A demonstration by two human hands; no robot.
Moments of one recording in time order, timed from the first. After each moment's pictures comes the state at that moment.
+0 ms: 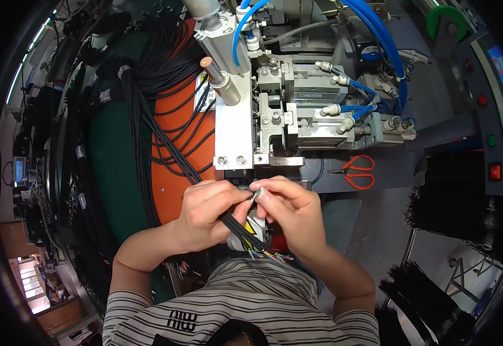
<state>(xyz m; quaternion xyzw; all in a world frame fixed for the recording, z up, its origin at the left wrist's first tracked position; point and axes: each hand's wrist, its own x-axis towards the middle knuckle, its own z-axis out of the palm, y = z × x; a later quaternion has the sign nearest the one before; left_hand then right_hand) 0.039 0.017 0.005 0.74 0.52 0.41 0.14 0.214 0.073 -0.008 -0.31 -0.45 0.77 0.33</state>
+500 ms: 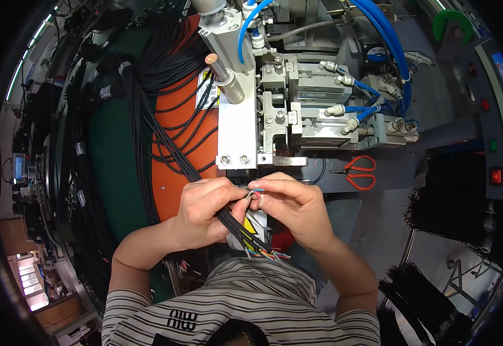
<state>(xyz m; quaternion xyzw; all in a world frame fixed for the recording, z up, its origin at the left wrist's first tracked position) 0.035 0.018 0.002 0.73 0.52 0.43 0.14 0.219 0.089 -0.023 -0.19 -0.49 0.78 0.33</state>
